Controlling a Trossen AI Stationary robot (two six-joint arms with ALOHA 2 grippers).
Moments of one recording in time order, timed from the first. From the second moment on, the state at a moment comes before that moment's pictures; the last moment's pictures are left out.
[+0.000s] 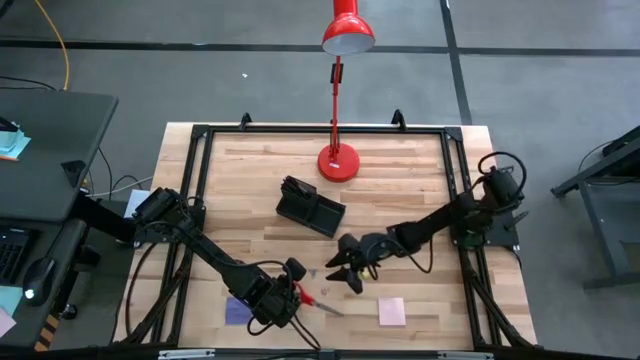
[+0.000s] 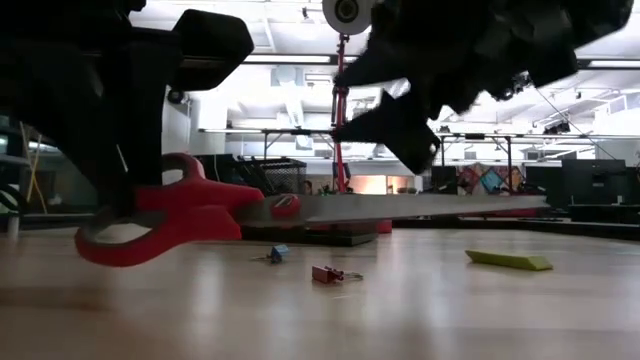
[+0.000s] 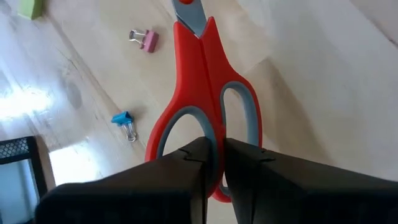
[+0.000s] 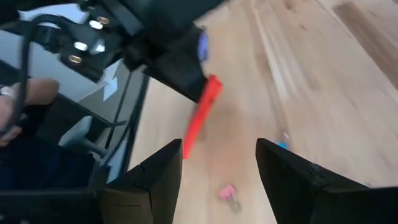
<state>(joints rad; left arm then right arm) -0.54 1.91 1.25 -0.59 -0.34 0.13 0.34 1.78 0.80 0.56 -0.03 0.62</state>
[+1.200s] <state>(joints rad) -0.48 1.91 1.32 -0.57 -0.39 0.27 0.34 1.92 0.95 0.55 -0.11 0.55</state>
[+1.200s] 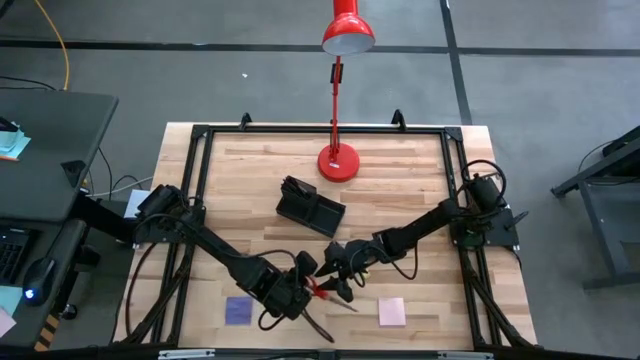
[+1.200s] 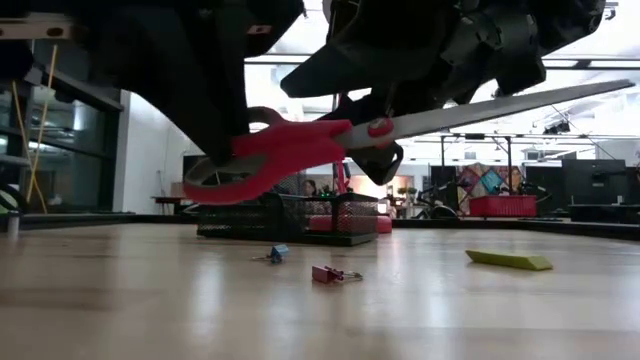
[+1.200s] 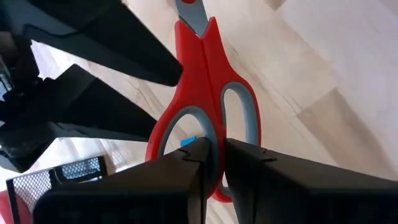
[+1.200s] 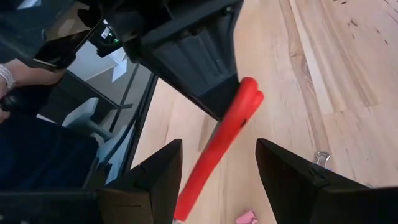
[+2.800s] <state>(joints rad) -0.44 1.91 1.32 -0.57 -0.43 0.26 0.35 1.92 0.95 0.45 -0.04 0.57</state>
